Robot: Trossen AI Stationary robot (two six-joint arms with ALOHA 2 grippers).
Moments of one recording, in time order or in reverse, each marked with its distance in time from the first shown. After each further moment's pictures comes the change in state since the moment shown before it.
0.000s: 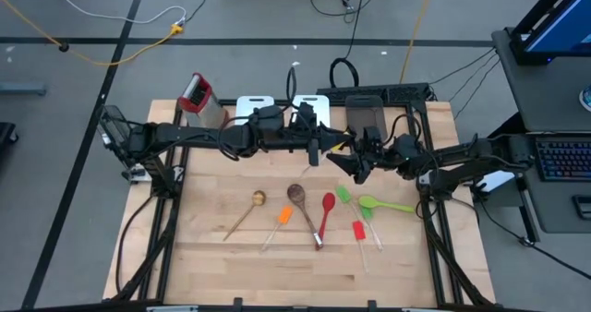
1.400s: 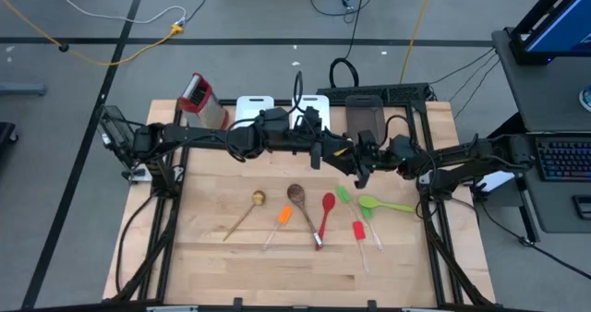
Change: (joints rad) left arm 0.000 0.040 -0.001 0.045 0.086 -0.047; right arm -0.014 0.000 0.001 -0.118 -0.062 0.039
